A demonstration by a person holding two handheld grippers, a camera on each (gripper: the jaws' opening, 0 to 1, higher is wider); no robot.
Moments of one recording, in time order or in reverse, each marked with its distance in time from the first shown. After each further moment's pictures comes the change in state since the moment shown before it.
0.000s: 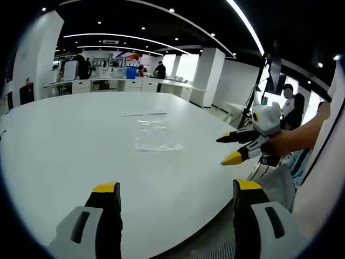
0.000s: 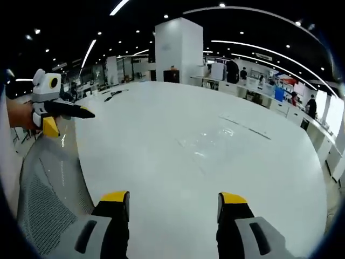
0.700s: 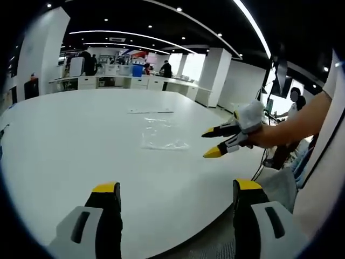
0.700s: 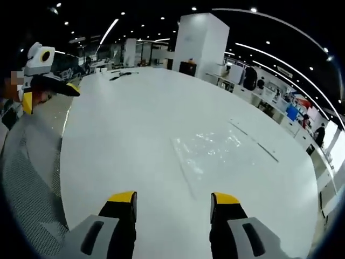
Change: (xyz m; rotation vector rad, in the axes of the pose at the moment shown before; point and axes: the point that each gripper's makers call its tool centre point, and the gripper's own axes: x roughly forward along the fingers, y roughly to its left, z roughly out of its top) left arm -0.001 0.022 -0.003 -0.028 0.010 0.030; right arm 0.064 -0.033 0.013 -0.211 0.079 0.025
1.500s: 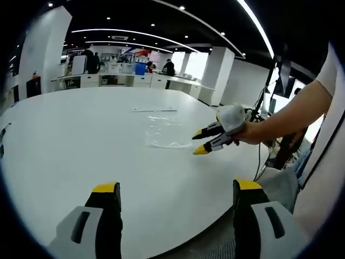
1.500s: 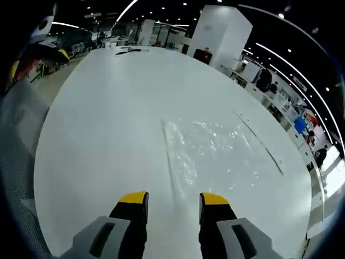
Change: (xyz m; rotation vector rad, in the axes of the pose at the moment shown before) left arm -0.002 0.000 0.001 -0.007 0.014 0.017; right arm 0.049 -0.026 -0.014 -0.147 0.130 0.009
